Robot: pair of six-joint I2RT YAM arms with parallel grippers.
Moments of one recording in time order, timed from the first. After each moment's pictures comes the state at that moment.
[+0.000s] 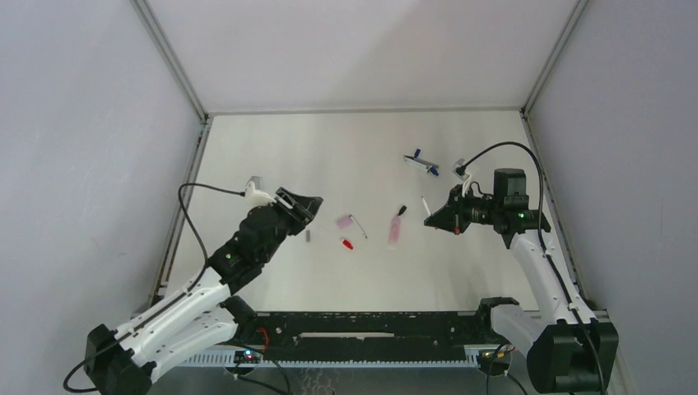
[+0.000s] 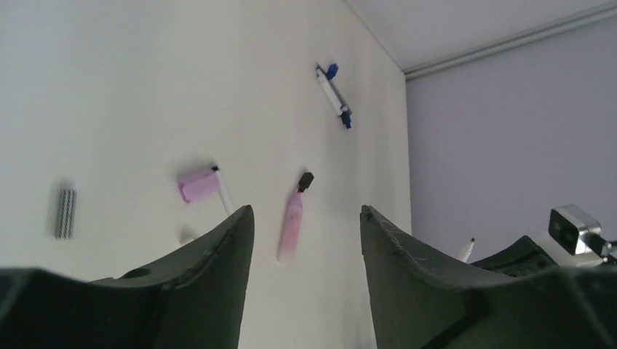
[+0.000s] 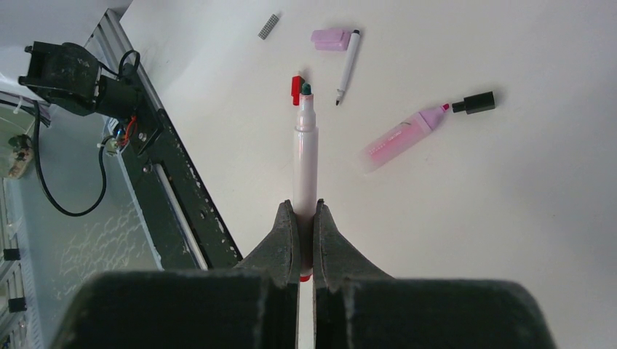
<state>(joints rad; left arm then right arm) -0.70 0.76 0.53 -0.04 -0.34 -1.04 0.02 1.00 0.76 -0.52 -0.98 -0.13</state>
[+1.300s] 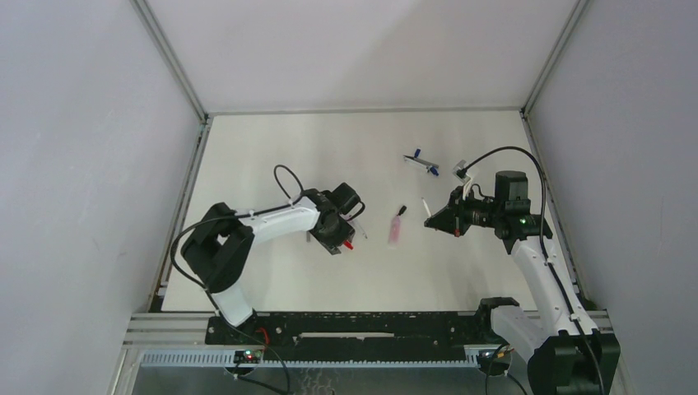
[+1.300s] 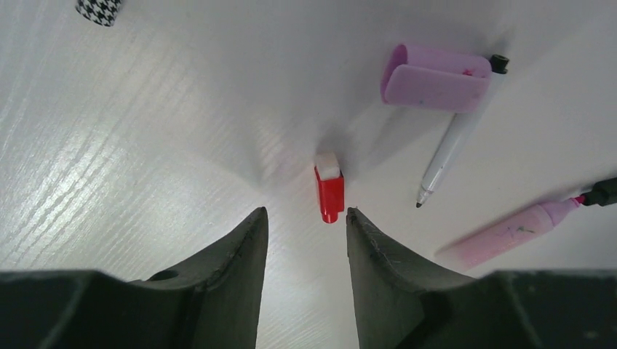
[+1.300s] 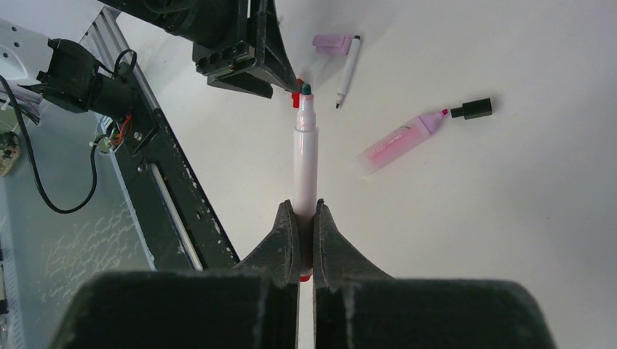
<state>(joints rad) -0.79 1.71 1.08 -0.75 -0.14 -1.56 0.04 0.95 0.74 -0.51 -0.97 -0.13</state>
